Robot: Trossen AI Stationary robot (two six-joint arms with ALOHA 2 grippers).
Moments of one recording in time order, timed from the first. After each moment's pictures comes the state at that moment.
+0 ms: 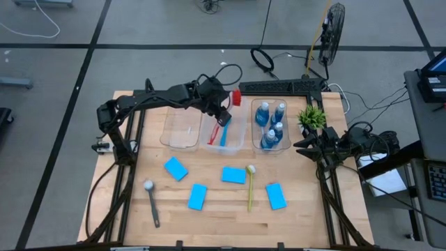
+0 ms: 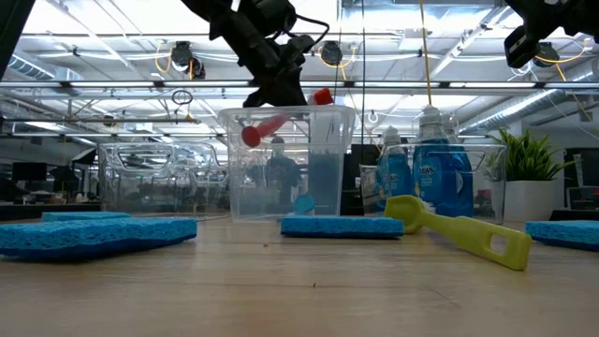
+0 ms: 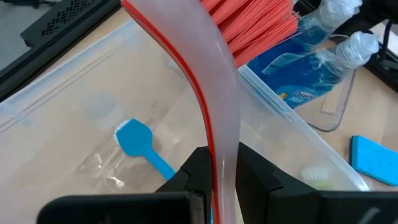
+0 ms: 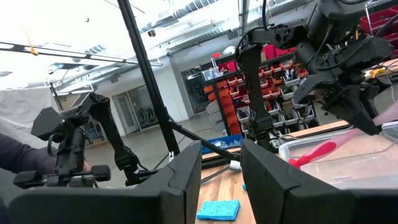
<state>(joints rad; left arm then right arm) 0.38 1.76 1.52 -0.58 0.14 -0.33 0.21 0.00 0.25 0.00 0.06 0.33</state>
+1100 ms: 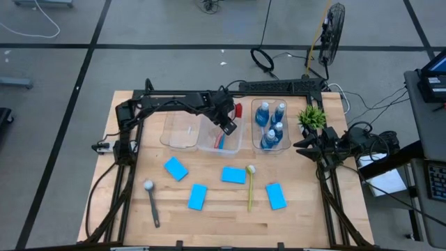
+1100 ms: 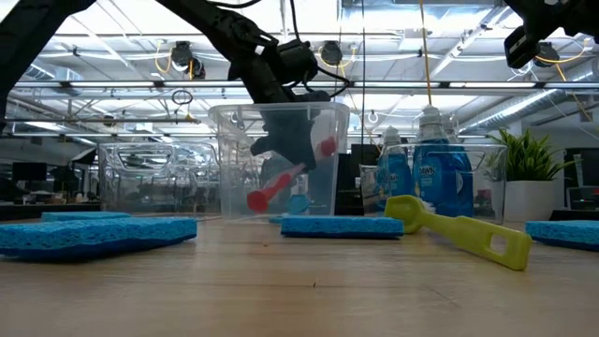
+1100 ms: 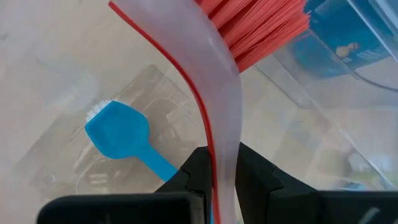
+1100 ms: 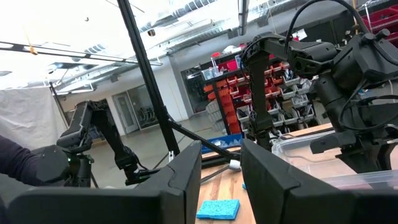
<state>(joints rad) 0.37 1.97 1.52 -0.55 0.18 -0.34 0.21 0.00 0.25 0.00 0.06 0.33</state>
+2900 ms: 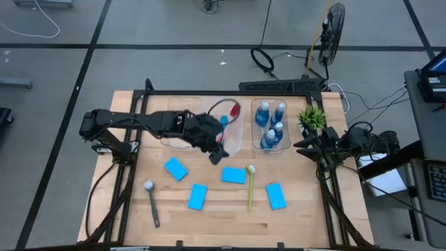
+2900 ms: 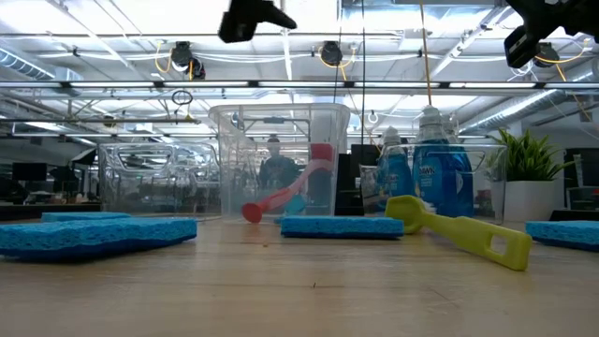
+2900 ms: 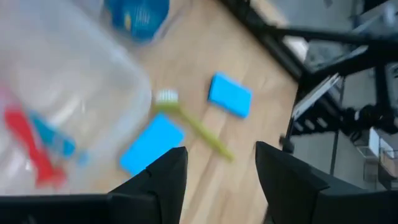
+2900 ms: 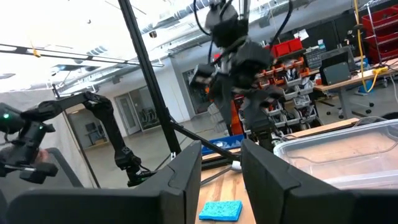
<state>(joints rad) -0.03 1.59 1.52 -0.67 0.13 -0.75 0.21 0.00 0.25 0.01 0.05 0.34</state>
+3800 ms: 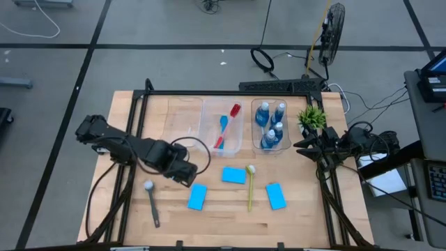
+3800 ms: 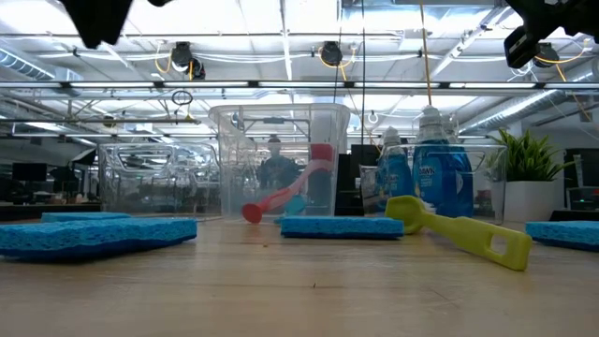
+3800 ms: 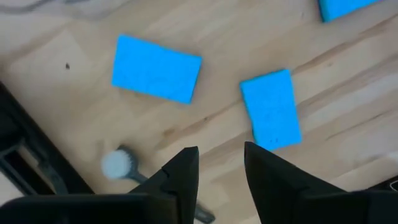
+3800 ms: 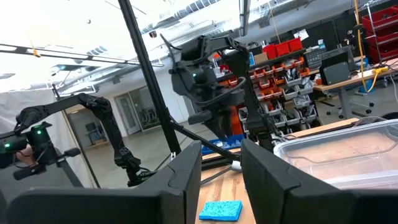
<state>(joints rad) -0.36 1.59 1.52 -1.45 -0.02 -1.44 0.21 0.00 0.25 0.01 0.05 0.34</state>
